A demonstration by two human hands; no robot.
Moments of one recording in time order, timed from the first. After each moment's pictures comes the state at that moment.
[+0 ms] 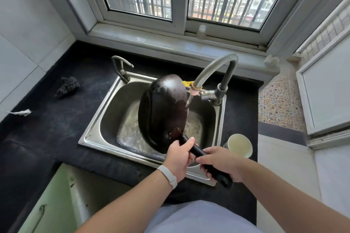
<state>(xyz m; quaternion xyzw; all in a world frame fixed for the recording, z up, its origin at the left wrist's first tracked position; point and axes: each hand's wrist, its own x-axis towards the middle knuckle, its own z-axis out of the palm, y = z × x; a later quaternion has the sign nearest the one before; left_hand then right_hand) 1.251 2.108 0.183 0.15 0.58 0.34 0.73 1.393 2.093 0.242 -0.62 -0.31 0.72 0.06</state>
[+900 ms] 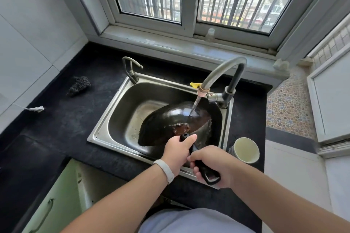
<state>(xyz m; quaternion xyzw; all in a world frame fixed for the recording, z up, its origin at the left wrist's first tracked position) 1.227 2.119 0.201 0.30 0.63 0.29 0.65 1.344 2.093 0.277 -0.61 -0.10 0.77 0.15</state>
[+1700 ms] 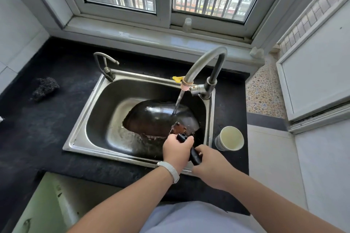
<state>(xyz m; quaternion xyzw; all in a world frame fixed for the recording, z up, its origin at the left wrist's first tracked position) 1.257 2.109 0.176 0.38 0.67 0.27 0.57 1.361 2.061 0.252 -0.73 -0.51 0.46 0.01</state>
